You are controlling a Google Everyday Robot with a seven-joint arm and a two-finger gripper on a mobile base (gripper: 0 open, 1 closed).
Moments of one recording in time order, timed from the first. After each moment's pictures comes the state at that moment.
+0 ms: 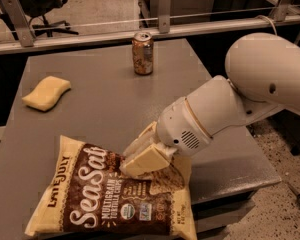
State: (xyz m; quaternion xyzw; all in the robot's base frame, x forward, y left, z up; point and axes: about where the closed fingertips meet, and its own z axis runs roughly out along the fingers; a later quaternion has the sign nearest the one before) arm 0.363 0.020 0.871 -0.56 0.71 0.37 0.22
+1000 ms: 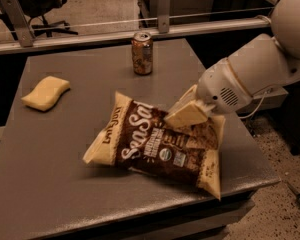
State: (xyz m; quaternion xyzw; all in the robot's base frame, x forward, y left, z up) arm 0.441 -0.063 0.900 -0.52 0.77 0.28 0.25
